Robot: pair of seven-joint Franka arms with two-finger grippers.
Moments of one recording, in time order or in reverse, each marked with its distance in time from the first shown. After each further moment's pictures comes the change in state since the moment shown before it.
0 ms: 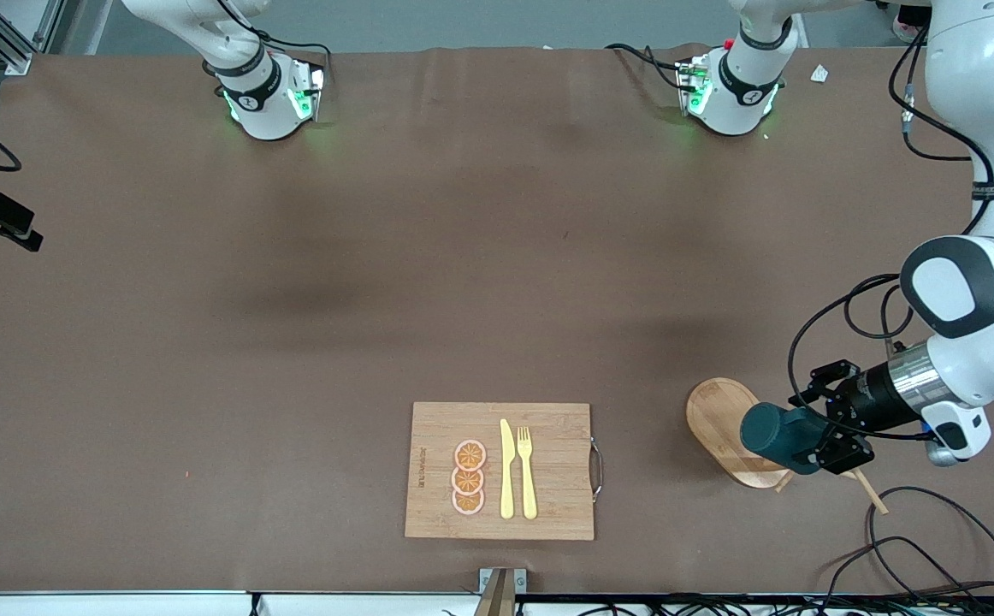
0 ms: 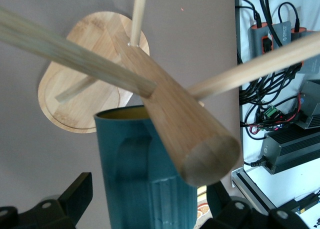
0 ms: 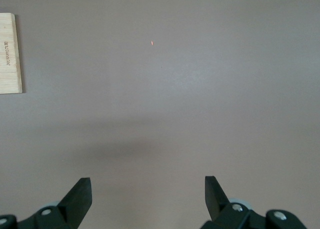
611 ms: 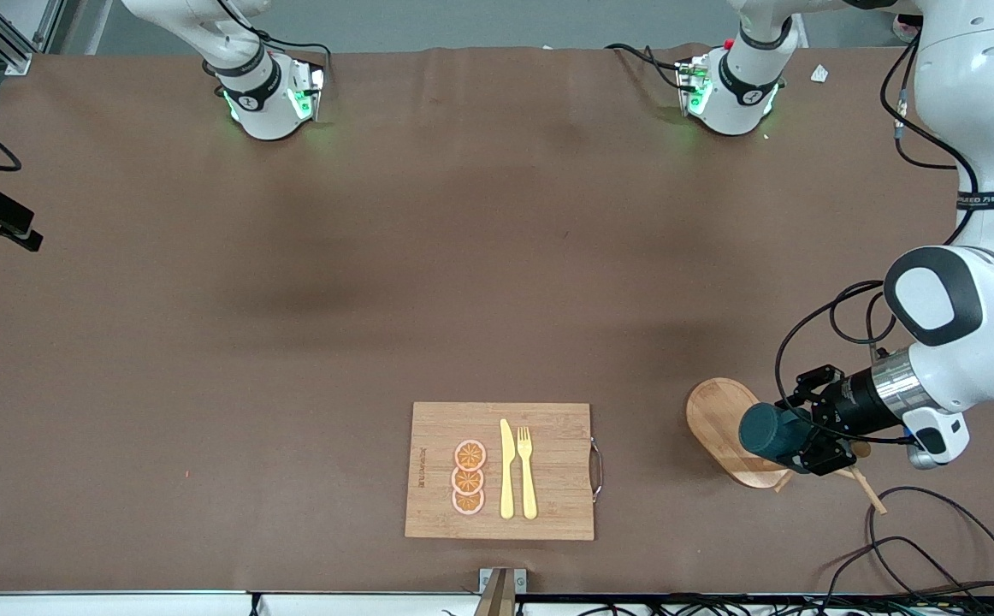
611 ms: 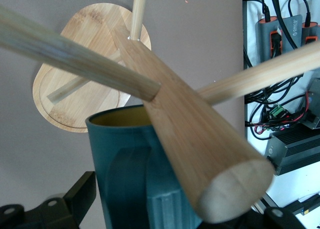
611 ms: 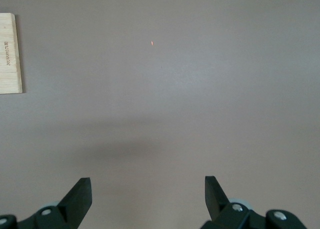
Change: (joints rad) left arm -0.005 0.023 0.000 0.005 -0.012 0.006 0.000; right arm 0.000 0.000 0.000 0.000 0.000 0.000 0.000
